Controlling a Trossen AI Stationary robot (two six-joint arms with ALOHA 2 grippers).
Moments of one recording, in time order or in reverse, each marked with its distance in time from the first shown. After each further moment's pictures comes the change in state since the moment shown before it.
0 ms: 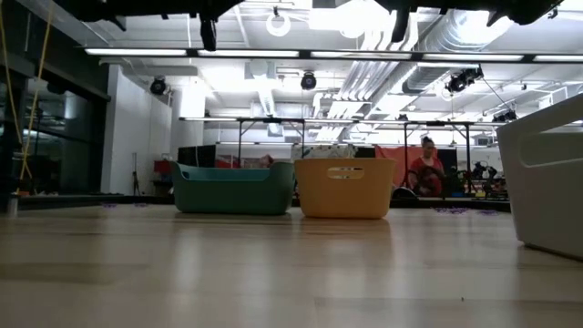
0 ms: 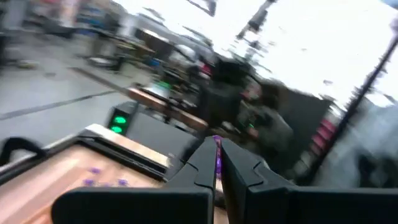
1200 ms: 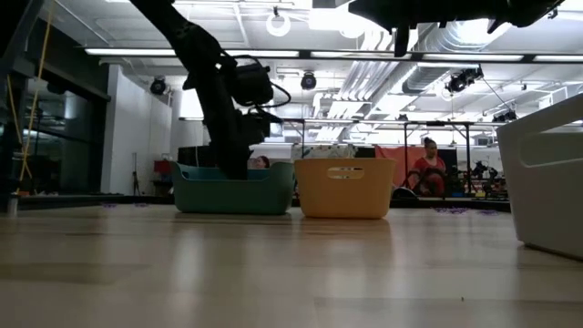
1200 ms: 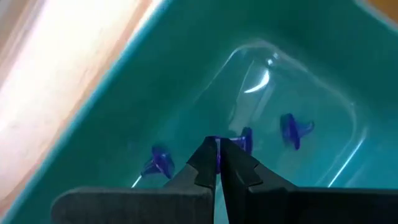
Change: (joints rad) left arm 0.201 0.756 0.482 -1.075 -0.187 0.393; right arm -0.048 0.000 0.001 -0.120 0.016 -0.010
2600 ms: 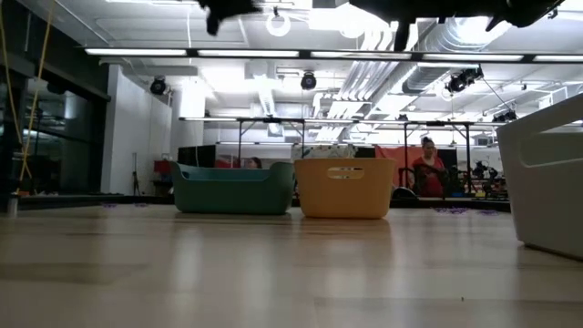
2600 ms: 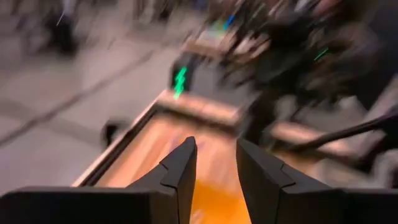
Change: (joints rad) left arm -0.058 -0.652 -0.034 0.365 0.214 -0.057; right arm 0.001 0.000 0.000 0.068 0.016 -0.009
